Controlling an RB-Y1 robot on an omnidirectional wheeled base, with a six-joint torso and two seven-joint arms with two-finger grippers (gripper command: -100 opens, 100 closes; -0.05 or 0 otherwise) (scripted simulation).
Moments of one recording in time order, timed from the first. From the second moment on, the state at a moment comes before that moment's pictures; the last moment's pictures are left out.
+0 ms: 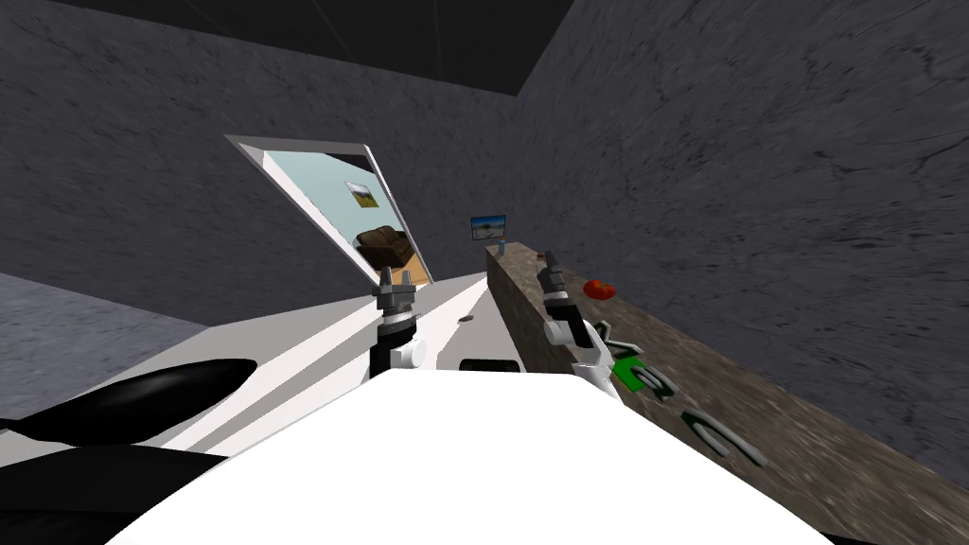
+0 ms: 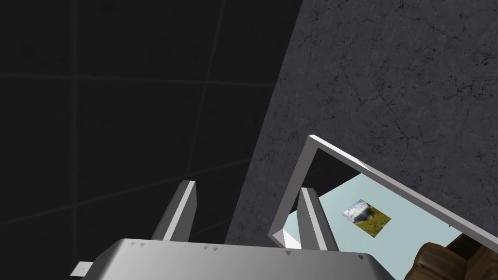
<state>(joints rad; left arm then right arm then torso) 0.47 -0.01 0.02 -2.22 0.12 -0.56 0.05 0.19 -0.21 0.03 -2.05 -0.03 -0.30 0.03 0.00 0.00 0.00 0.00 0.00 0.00</state>
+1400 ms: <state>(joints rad) 0.47 -0.01 0.02 -2.22 0.12 -0.56 0.05 -0.18 -0.32 -0.04 -1.74 -0.11 0.02 -0.14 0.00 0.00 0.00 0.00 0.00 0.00</state>
